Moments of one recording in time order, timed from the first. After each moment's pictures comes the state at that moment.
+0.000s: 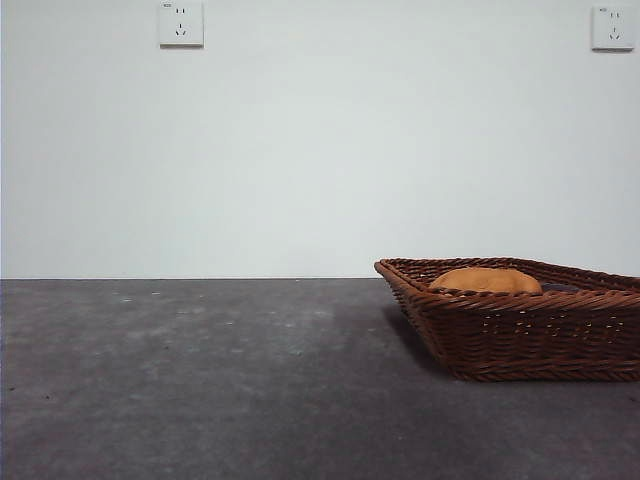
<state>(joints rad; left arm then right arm) 0.00 0.07 0.02 -0.17 -0.05 -0.05 -0.03 0.42 0.77 -0.49 -0.31 -0.12</state>
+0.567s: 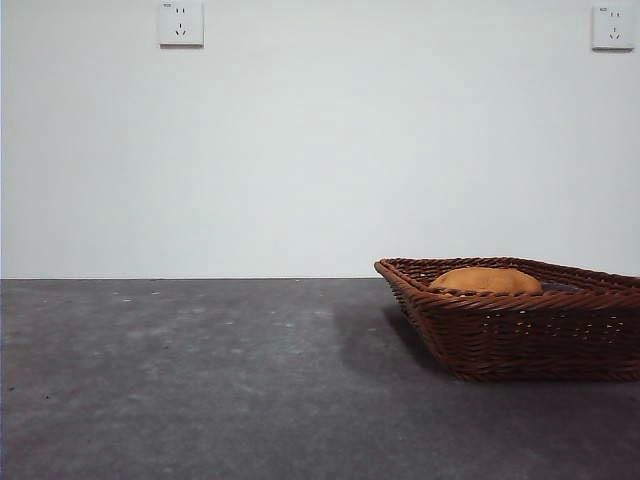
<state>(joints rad) 0.00 0.07 0.02 -0.17 -0.05 -0.05 -0.03 0.05 0.13 -0.18 -0.30 -0.01</state>
